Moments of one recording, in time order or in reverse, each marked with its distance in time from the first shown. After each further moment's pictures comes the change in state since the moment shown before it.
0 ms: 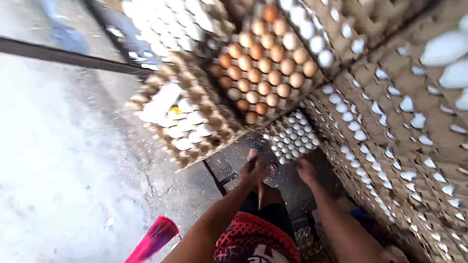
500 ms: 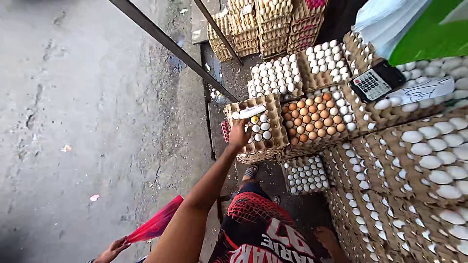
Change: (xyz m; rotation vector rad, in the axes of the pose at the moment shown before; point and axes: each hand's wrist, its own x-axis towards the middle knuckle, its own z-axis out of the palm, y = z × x) left_hand -0.213 0.117 -0.291 0.338 0.961 0.312; right_hand -0.157 0.096 0.006 -0.095 -0.136 0.193
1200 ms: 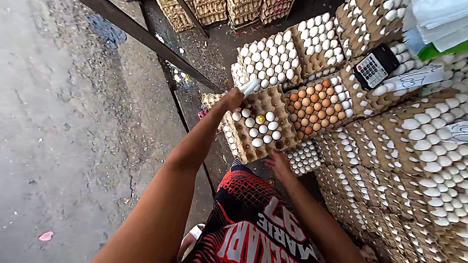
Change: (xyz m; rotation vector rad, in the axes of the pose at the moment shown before) left_hand 0.211 -0.086 -0.038 -0.147 -0.522 0.037; right_hand -0.084 -0.472 0.095 0.946 0.057 -0.221
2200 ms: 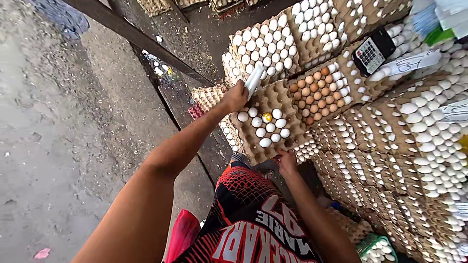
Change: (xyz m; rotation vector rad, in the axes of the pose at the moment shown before) left_hand -0.022 0.009 -0.008 -0.046 -0.016 0.186; right_hand -0.014 0.001 0.029 0.167 0.337 -0.043
